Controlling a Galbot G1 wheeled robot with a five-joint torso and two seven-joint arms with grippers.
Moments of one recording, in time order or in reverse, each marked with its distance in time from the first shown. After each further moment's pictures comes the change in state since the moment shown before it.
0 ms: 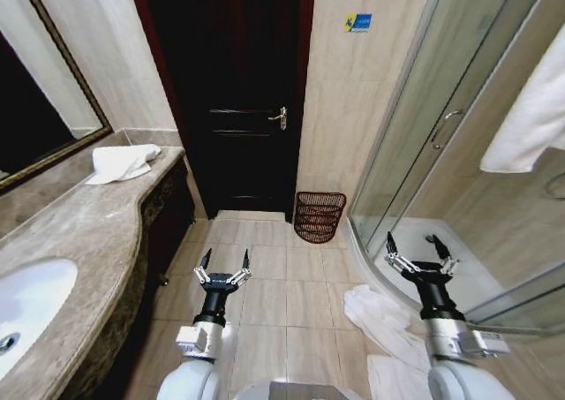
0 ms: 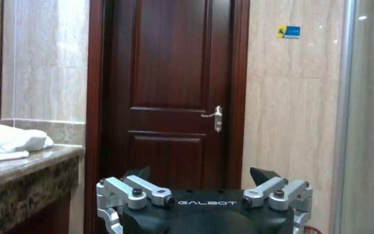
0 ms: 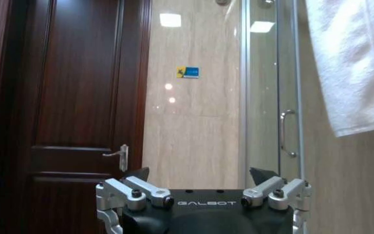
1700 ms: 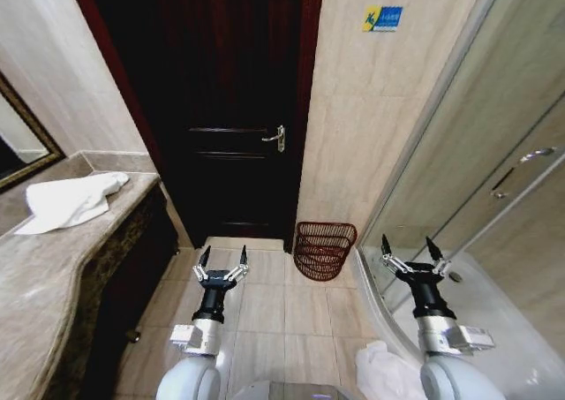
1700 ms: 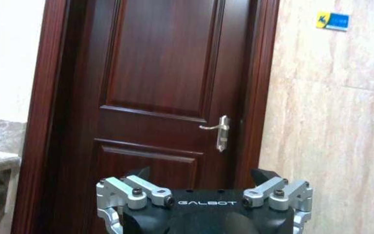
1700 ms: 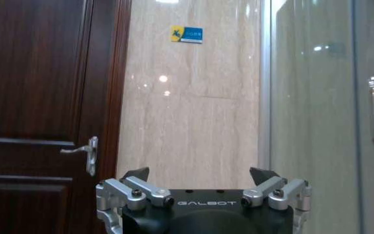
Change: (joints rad) left arm -0.018 0.000 -0.019 0.009 -0.103 -0.030 0.031; right arm 0.029 -0.012 -0.037 -0.046 -0.037 0.015 0.038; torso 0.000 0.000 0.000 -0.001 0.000
